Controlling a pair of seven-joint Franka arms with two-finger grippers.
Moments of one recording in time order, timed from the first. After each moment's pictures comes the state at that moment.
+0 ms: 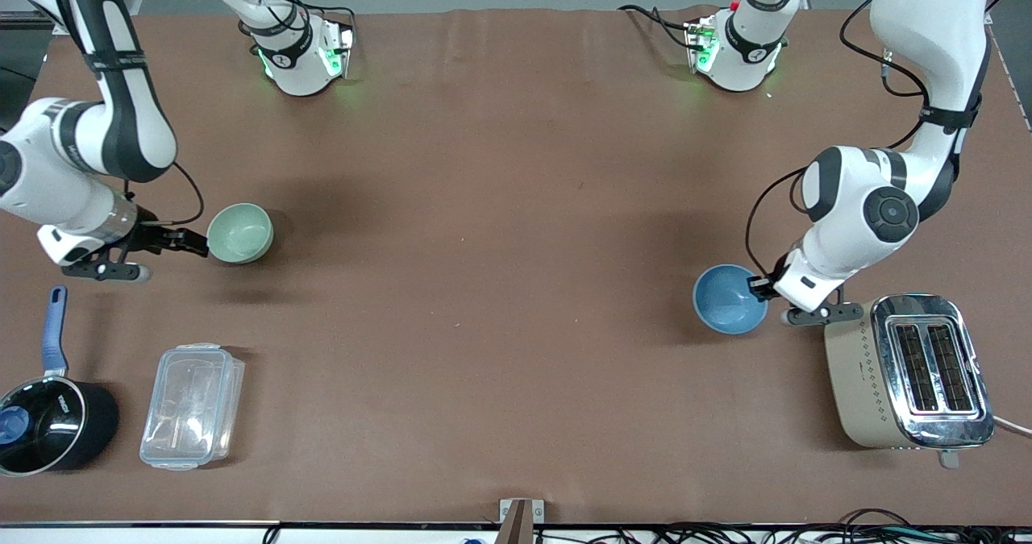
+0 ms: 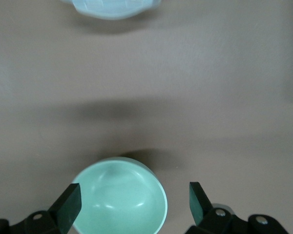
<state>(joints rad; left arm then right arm) 0.04 0.36 -0.22 -1.99 0.04 2.38 -0.27 -0.14 0.15 -0.06 -2.24 0.00 2.33 -0.14</state>
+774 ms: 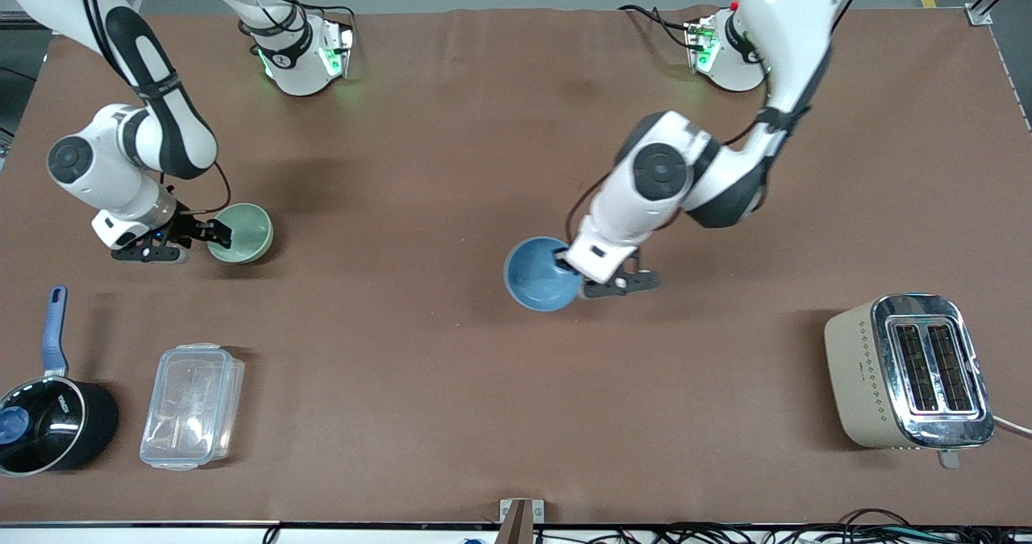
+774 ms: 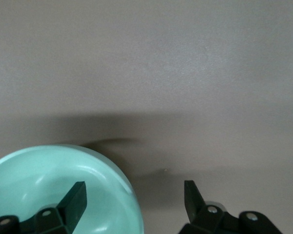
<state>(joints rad) -0.35 0.57 -0.37 -1.62 0.04 2.27 -0.87 -0.20 0.22 -0.05 -2.49 0.00 2.77 -0.24</state>
